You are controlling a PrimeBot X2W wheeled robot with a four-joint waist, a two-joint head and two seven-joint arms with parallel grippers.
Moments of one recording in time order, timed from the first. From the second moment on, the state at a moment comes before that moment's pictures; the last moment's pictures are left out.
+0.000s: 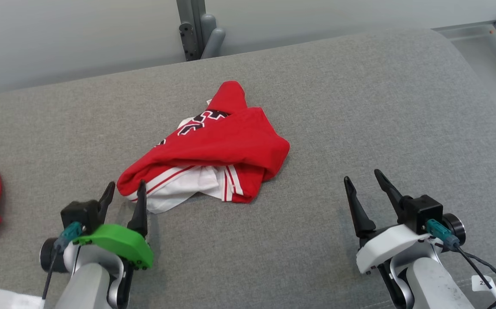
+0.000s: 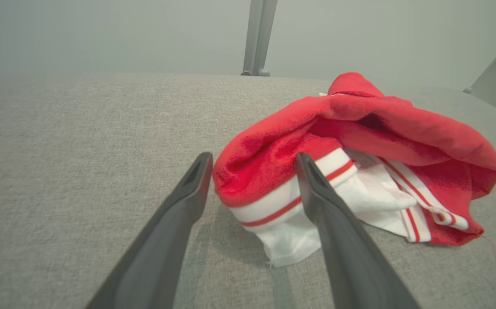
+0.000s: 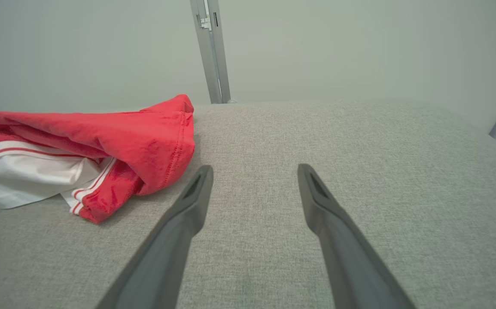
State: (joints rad) left arm -0.40 0.17 -0.29 0.68 -0.47 -0.06 -0.26; right arm -0.22 -0.06 0.14 0.37 0.13 0.13 -0.26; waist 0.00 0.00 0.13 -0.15
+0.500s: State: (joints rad) left arm -0.05 0.08 0.00 0.41 -0.25 -0.08 -0.26; right arm -0.16 -0.06 0.15 0.38 0.13 0.13 -0.26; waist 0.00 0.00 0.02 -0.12
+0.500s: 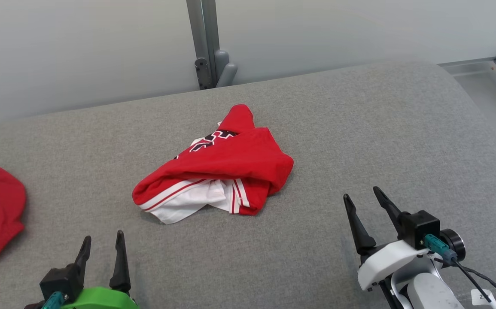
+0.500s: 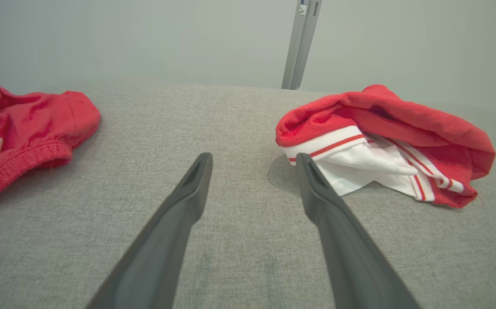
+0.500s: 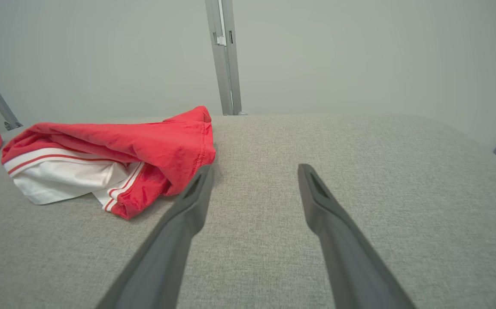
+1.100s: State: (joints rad) left arm 0.00 0.05 -0.03 0.35 -0.24 -0.09 -0.26; right arm -0.22 -0.08 0.34 0.36 0.14 0.13 -0.26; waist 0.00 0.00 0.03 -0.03
